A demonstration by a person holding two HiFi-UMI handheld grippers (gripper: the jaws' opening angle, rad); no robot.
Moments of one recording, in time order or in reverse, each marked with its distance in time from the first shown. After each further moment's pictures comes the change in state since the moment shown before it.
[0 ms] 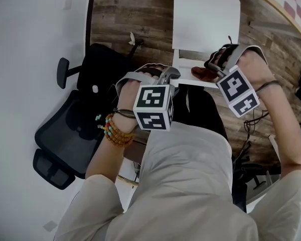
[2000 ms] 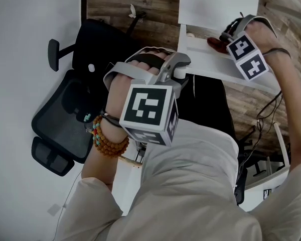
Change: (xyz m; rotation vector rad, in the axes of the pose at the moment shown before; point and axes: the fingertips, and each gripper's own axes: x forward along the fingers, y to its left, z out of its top) left arm 0.006 0.005 0.002 -0.011 -0.038 0.023; right arm 0.128 0.016 -0.045 0.001 -0.024 0.208
